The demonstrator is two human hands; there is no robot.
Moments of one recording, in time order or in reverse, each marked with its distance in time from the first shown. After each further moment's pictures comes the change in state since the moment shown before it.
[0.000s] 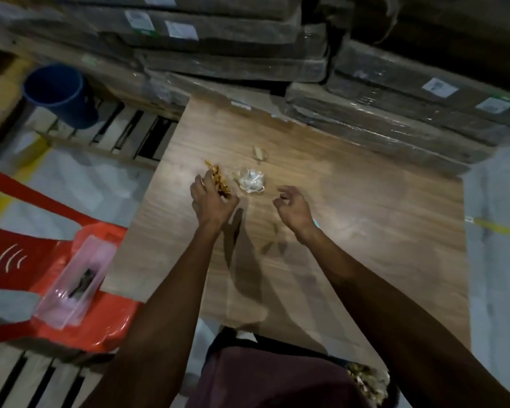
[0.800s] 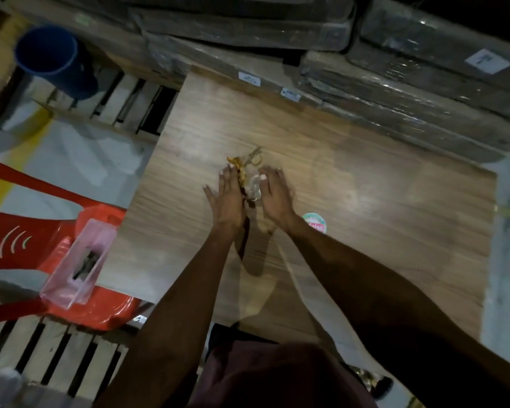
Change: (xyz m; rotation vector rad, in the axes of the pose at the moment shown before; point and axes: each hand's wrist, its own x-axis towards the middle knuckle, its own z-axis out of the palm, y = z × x) left_hand 0.003 0.019 0.042 0.306 -0.228 0.067; right_hand 0.060 0.020 0.054 -0.258 -0.134 -0.236
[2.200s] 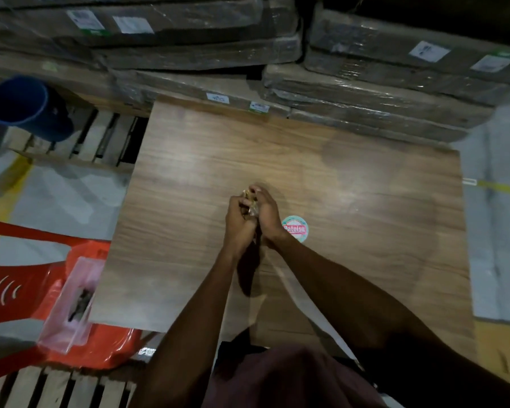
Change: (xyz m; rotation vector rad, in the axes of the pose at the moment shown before) left_hand -0.038 0.048 0.023 -0.951 -0.045 -0.008; right_hand -0.031 -0.019 -0.018 0.921 0.186 0.404
